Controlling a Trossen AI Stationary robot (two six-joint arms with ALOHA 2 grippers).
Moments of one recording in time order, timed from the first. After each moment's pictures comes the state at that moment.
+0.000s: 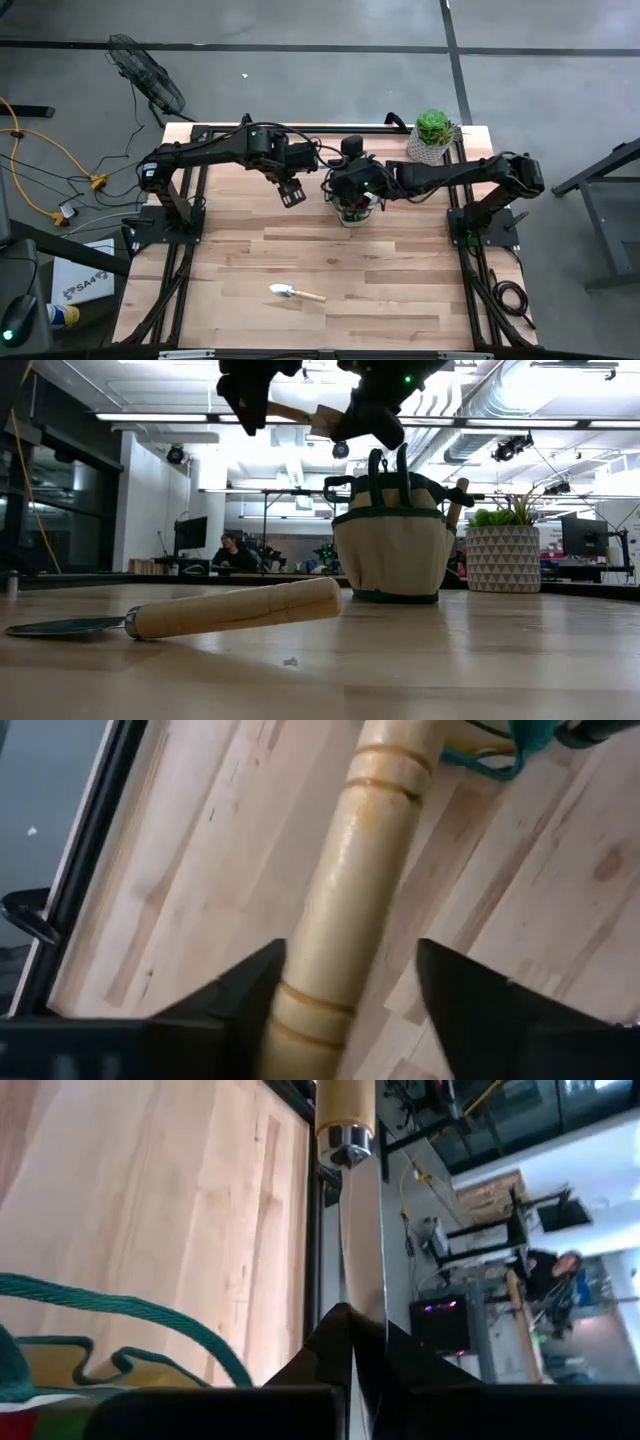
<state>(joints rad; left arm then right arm) 0.09 1.75 1.92 -1.48 -0.24 -0.35 -0.04 1.56 1.20 -0.16 0.58 -0.72</state>
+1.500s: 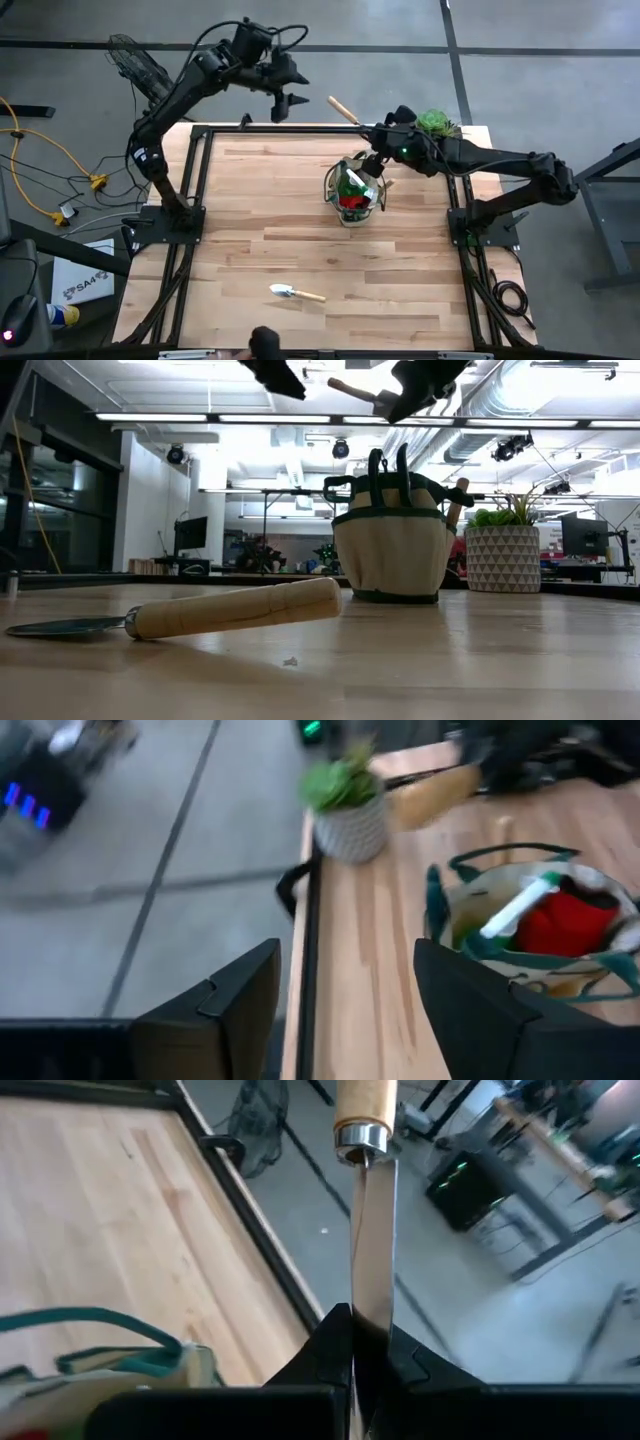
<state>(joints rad) 0.66 1.71 2.11 -0.97 0.35 0.57 -0.22 1.28 1.20 -0.45 0.58 -0.15</state>
